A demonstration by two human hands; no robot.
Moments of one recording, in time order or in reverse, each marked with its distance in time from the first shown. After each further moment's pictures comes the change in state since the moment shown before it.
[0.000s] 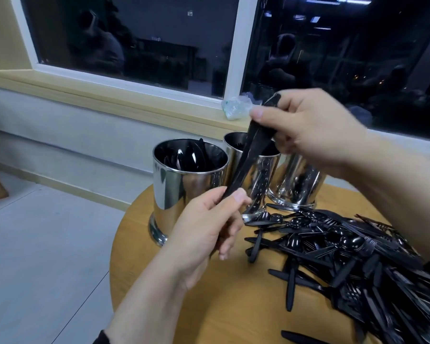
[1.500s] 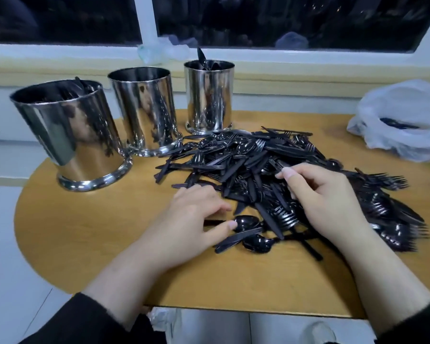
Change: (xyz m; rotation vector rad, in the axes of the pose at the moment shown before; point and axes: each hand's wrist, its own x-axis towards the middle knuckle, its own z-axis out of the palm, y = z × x) left_hand -0.046 -0.107 0.116 1.244 -0.348 0.394; right_hand -0.287 0.148 -0.074 -0.220 0.421 0.214
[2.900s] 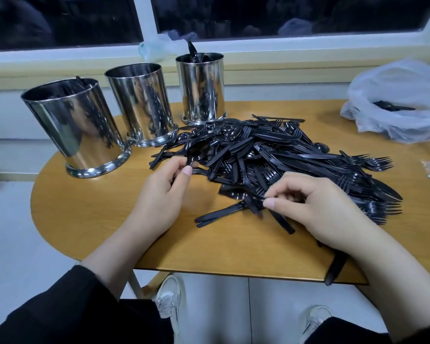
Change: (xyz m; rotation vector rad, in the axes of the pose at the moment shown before) left_hand -0.006 0.036 -0.009 -0.376 0.278 -0.416; right_hand -0.043 0.003 -0.042 0.005 -0.335 0.003
